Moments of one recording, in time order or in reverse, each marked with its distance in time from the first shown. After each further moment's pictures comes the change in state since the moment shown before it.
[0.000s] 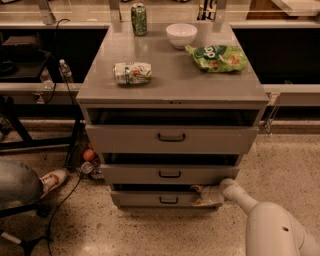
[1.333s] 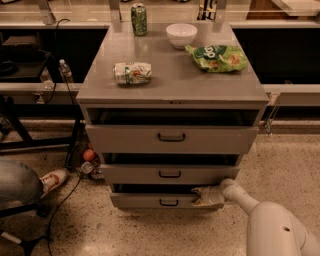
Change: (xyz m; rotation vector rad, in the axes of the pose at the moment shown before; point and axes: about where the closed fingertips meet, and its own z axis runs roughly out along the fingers) arm -0.001 -0.001 -0.003 0.001 0.001 0.001
